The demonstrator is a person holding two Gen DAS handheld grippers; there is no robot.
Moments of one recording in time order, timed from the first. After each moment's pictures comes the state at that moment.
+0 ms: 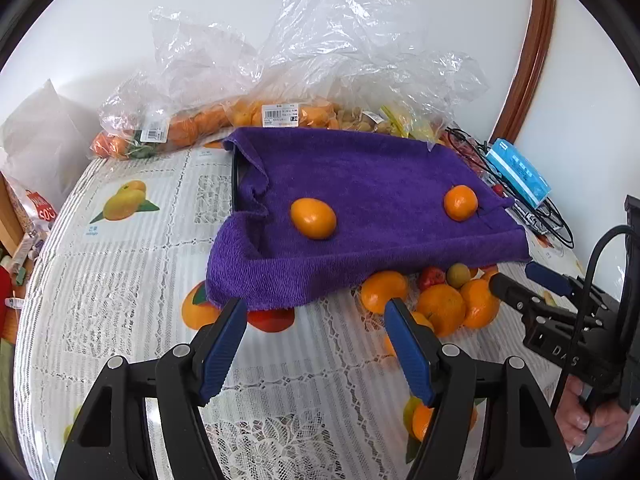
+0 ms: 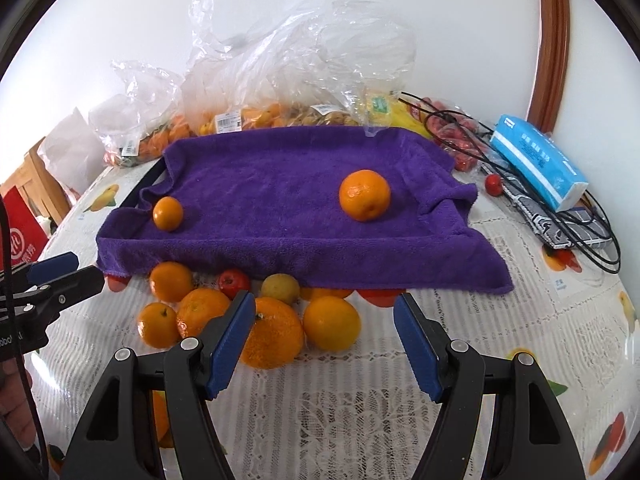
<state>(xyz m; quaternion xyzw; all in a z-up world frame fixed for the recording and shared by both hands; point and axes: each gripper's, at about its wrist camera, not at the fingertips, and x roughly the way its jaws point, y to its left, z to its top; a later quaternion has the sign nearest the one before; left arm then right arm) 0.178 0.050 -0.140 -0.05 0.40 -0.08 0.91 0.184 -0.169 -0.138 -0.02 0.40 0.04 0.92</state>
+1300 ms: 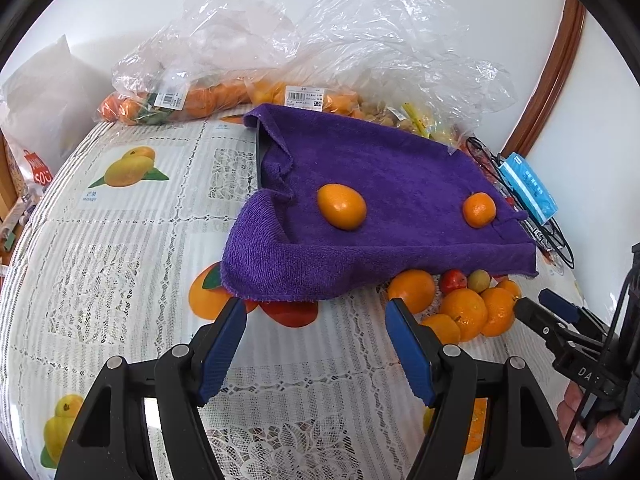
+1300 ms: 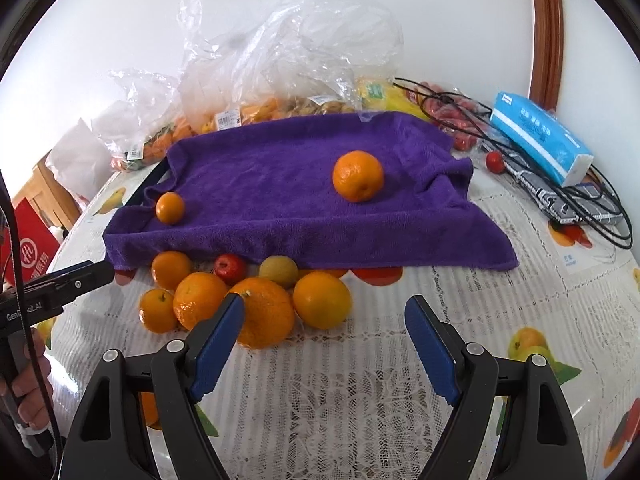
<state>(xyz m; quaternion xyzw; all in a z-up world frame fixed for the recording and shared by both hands) 0.189 0.072 -0.159 -0.10 0.41 -0.08 0.90 0.175 -0.183 -0.147 0.02 0.40 0.06 0.91</state>
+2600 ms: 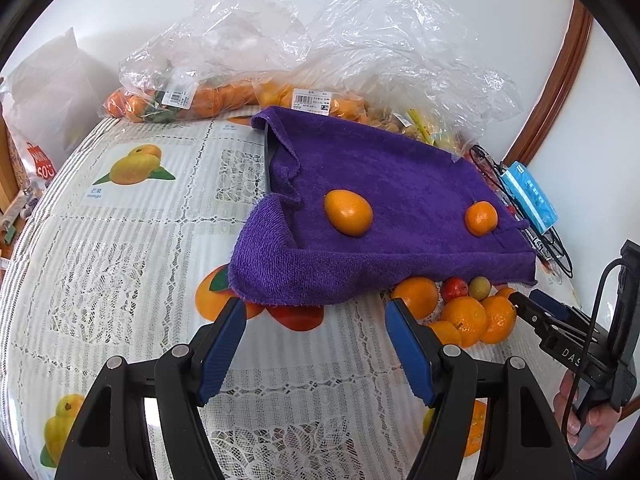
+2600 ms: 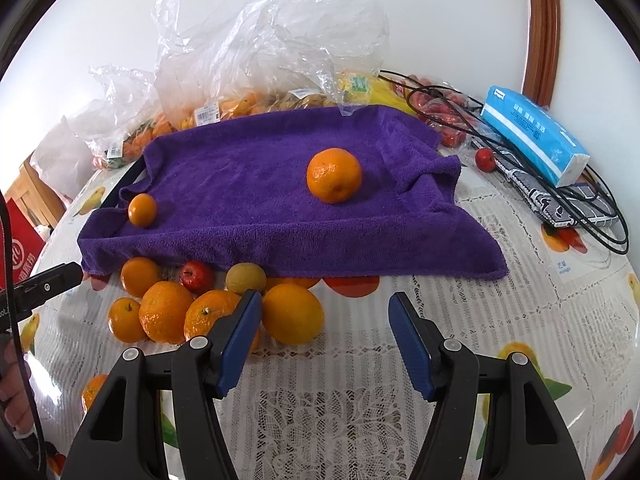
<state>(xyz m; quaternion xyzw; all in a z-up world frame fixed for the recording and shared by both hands) 0.189 0.079 -0.158 -0.12 0.41 -0.07 0.90 0.193 -0.194 -0.153 0.01 0.42 0.05 0.91</state>
